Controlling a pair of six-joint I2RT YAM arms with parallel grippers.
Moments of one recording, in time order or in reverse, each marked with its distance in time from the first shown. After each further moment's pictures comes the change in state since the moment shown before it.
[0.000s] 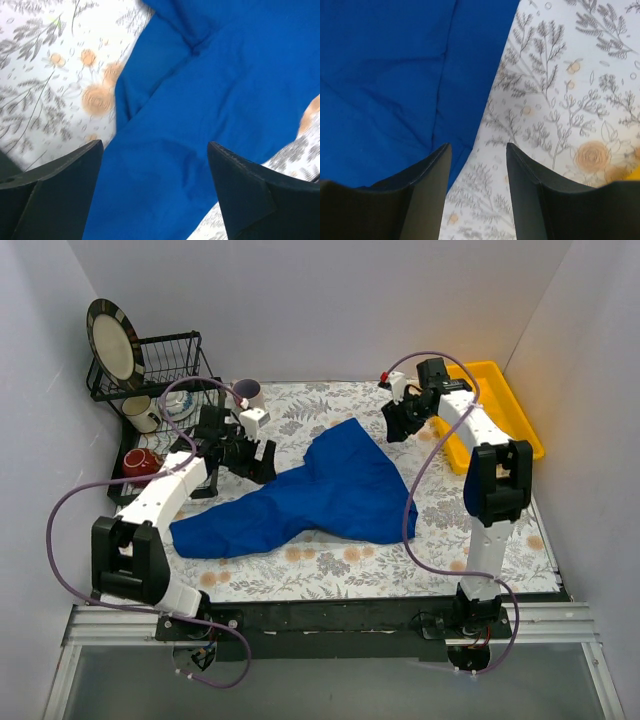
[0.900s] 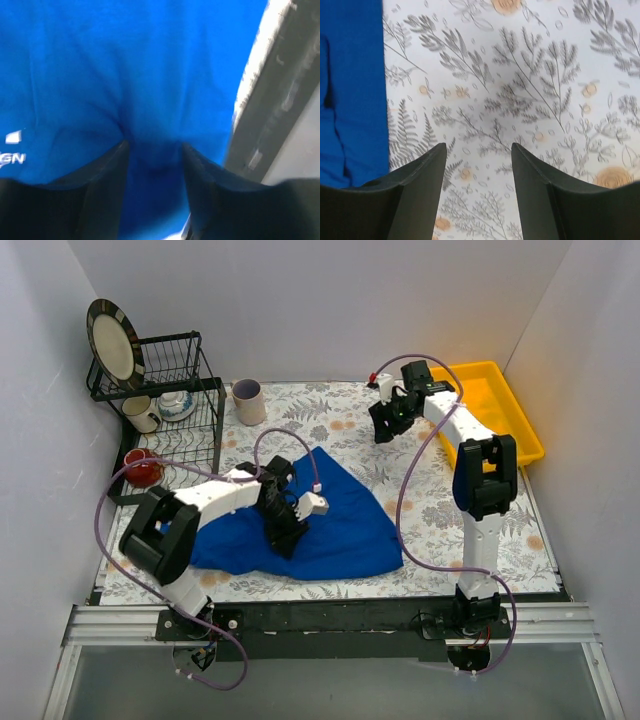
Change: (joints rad) left arm -0.371 0.247 -0.108 -0.231 0.147 0.356; right arm 0.049 0.127 0.075 0.061 0.047 0.124
